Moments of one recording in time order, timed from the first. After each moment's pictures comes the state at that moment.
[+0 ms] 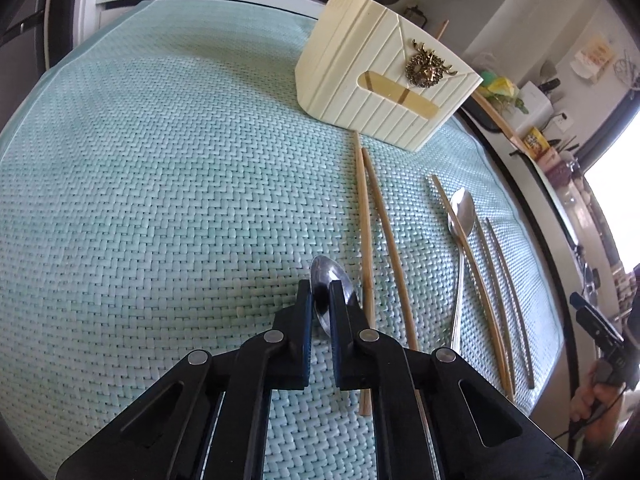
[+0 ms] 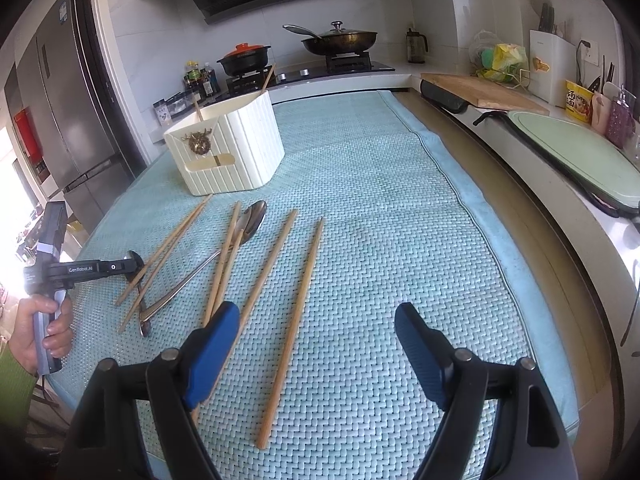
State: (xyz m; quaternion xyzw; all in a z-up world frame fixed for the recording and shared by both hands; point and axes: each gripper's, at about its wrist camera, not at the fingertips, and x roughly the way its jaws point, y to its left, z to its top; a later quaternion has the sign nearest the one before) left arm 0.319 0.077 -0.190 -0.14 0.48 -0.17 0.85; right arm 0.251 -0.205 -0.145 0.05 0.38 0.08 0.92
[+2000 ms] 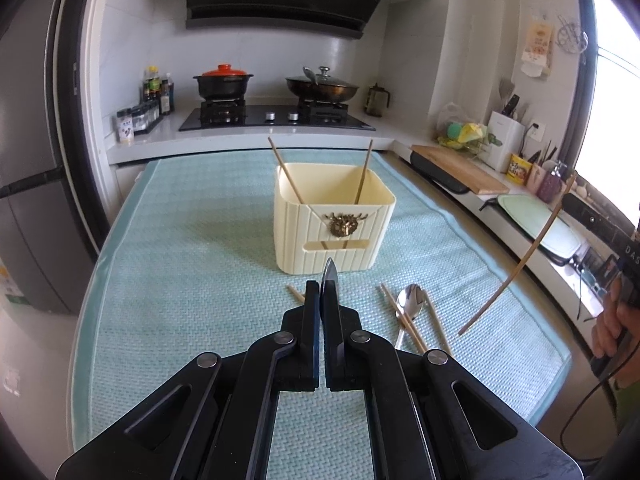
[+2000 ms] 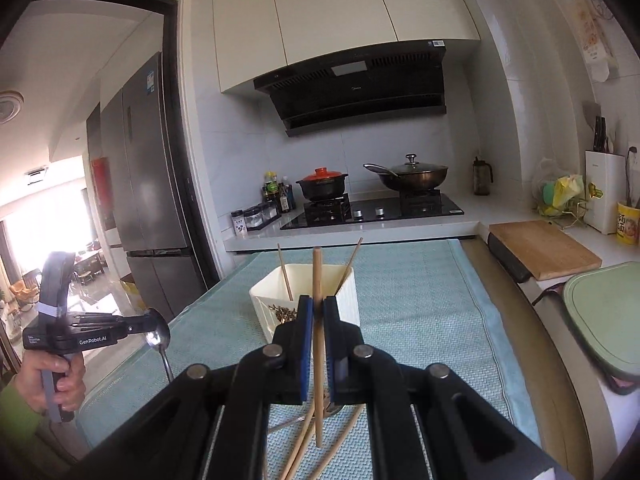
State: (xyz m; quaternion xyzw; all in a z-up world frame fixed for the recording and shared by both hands) left arm 0.269 0.052 -0.030 -0.03 0.31 -0.14 0.94; right arm 0.278 -0.182 -0.013 0.05 0.16 0.20 0.97
